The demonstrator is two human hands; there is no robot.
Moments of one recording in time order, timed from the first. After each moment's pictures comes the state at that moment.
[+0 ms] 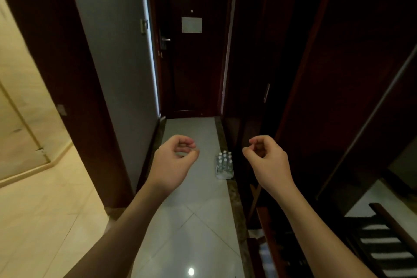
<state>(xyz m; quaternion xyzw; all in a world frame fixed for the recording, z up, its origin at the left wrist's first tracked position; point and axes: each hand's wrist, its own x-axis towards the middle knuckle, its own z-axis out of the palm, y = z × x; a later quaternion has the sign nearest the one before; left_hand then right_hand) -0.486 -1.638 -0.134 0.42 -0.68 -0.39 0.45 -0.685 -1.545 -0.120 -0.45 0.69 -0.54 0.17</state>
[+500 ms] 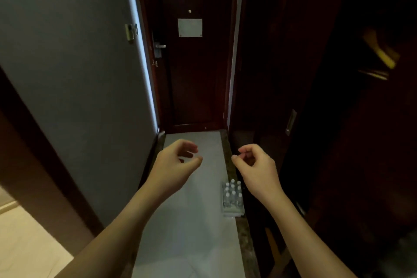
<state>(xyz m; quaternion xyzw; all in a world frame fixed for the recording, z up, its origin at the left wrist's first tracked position) -0.652 -1.989 -0.134 0.43 -0.73 -0.36 0.38 -0.841 -1.912 -0.146 -0.45 0.68 -0.53 0.21</state>
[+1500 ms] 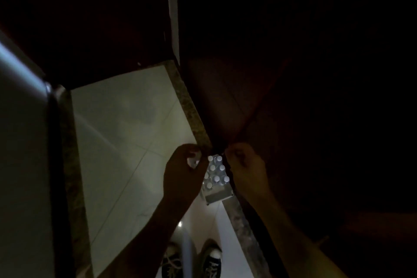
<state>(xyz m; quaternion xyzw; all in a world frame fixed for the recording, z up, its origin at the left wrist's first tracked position) -0.980 -2.566 -0.512 0.46 -0.73 -0.46 0.23 -1.102 -2.465 -0.500 -0.21 0.82 -0.45 0.28</state>
